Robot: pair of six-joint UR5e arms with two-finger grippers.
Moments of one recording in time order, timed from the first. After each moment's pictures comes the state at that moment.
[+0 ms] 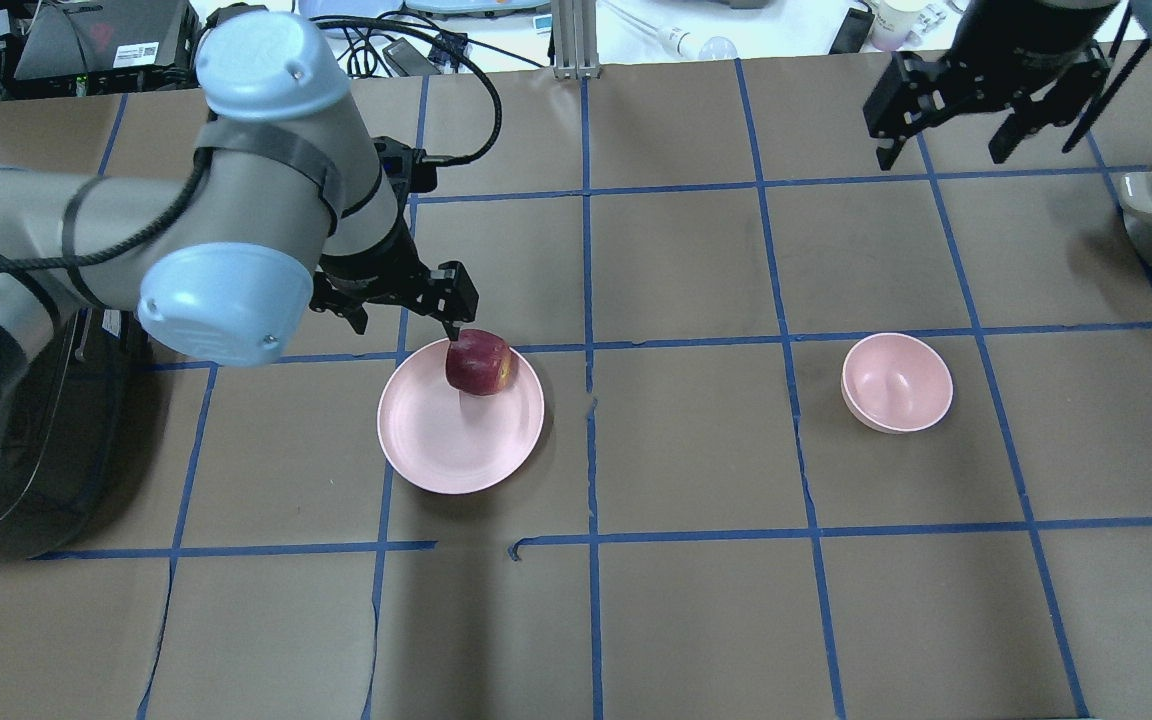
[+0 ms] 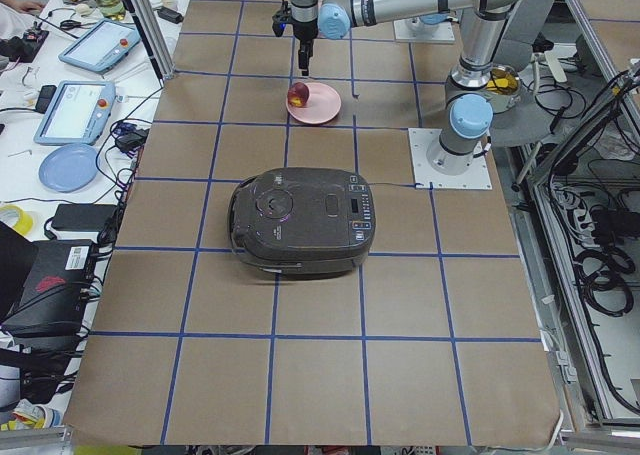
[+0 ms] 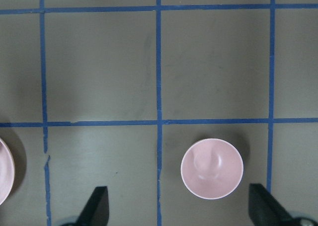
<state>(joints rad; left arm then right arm) -1.73 -1.69 -1.83 -1.21 1.58 -0.03 1.41 -1.50 1.53 -1.62 -1.56 -0.20</state>
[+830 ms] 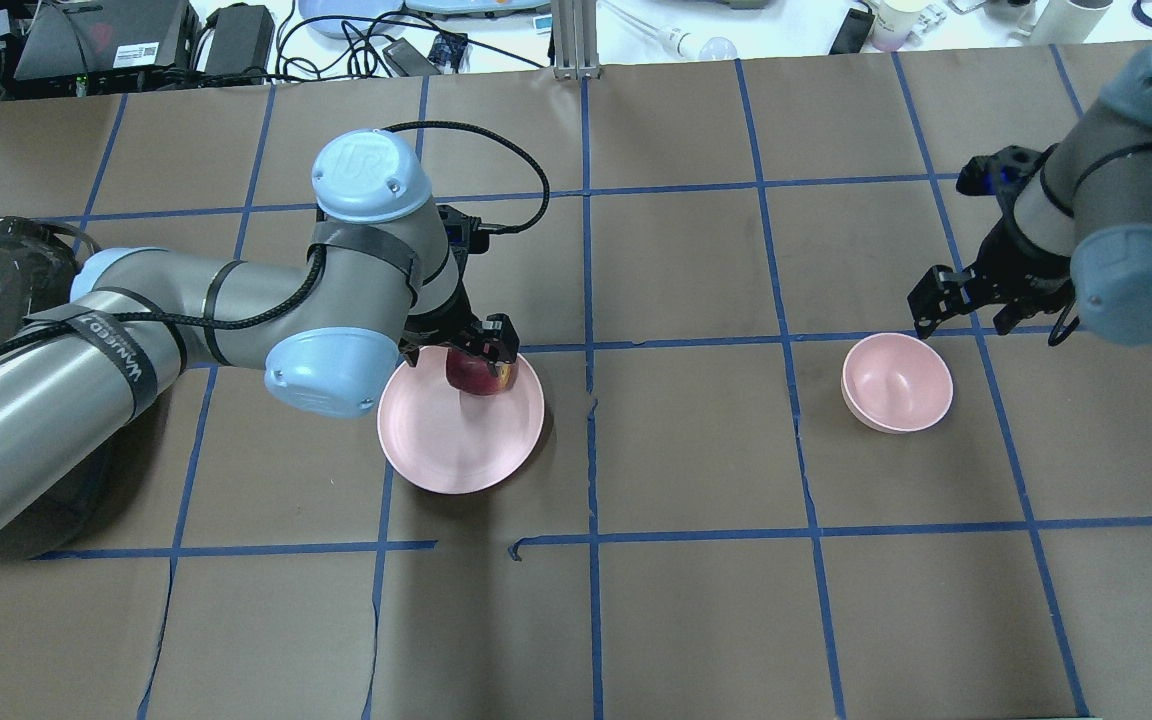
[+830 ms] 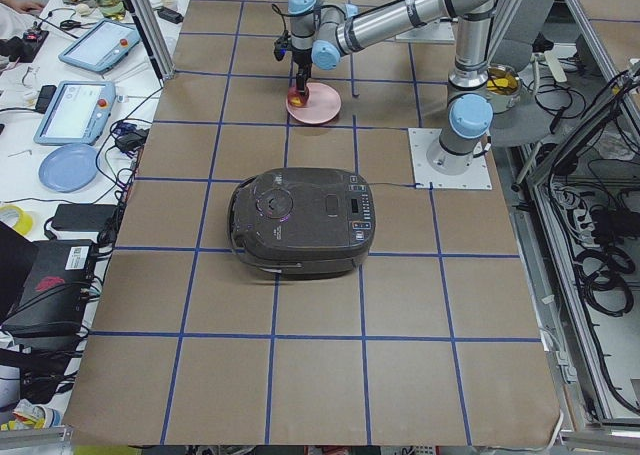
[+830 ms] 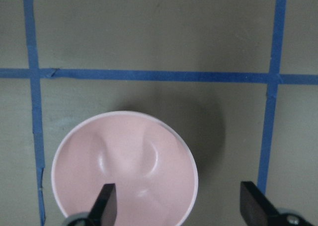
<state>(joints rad) -1.77 -1.86 -1.91 -0.97 1.58 -0.03 1.25 -1.44 2.08 -2.17 -1.56 -0.36</state>
